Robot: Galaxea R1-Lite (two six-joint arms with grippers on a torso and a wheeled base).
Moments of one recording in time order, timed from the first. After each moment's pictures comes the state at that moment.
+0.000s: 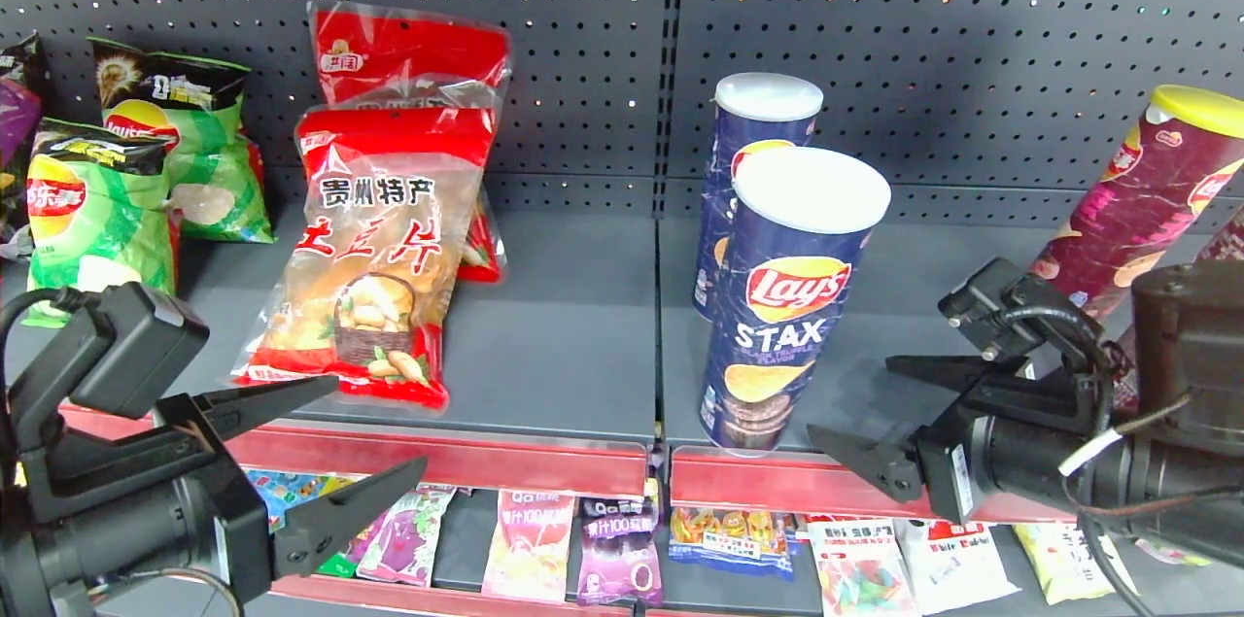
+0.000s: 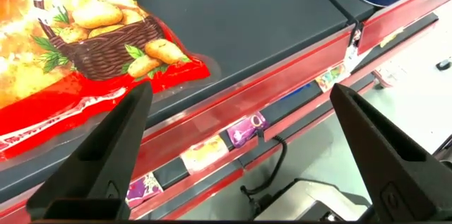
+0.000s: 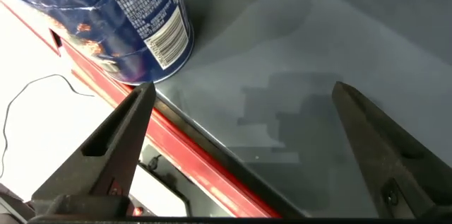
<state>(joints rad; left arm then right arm) -0.43 1.13 -0.41 -0.38 -0.21 0.04 0.60 1.39 -0.56 -0.37 -0.04 -0.09</state>
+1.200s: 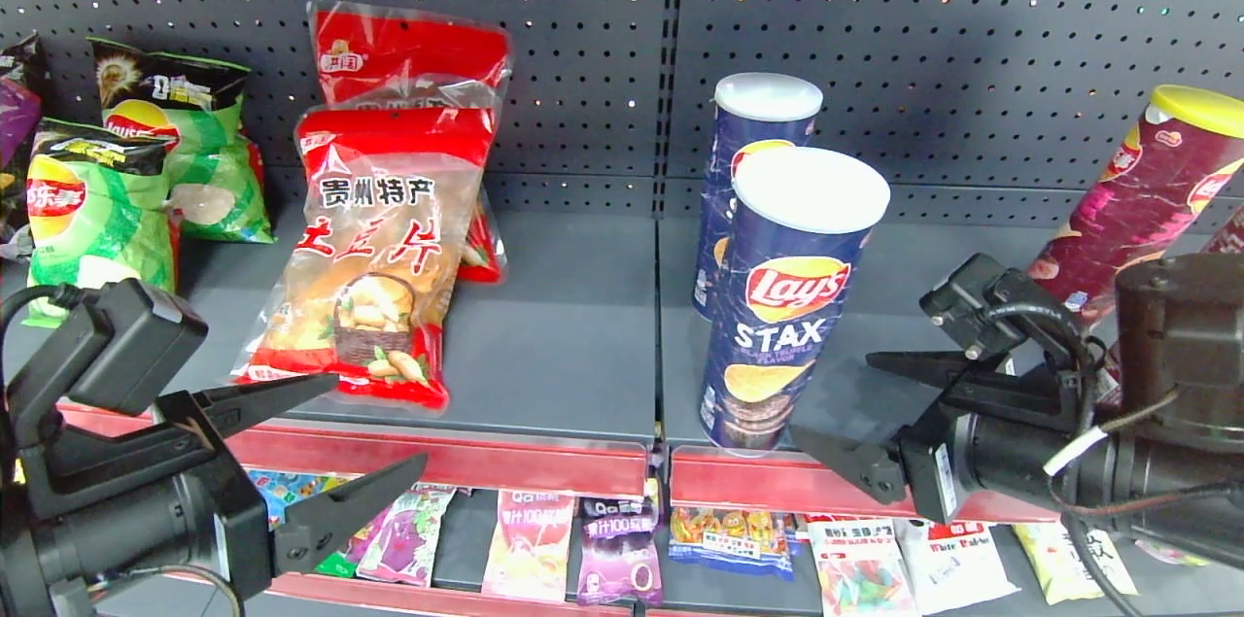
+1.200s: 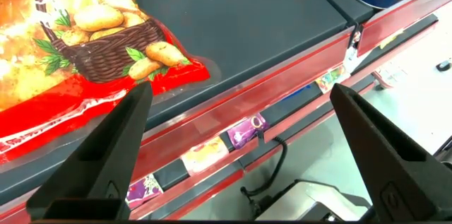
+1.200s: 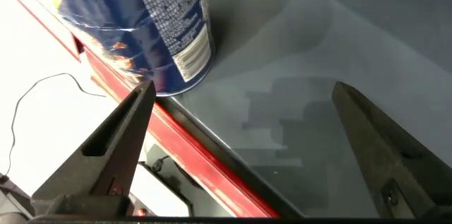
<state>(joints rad) -0.43 1.13 -0.42 -0.38 -0.21 0.04 0.64 1.41 -0.59 -0.38 -0.03 -0.09</state>
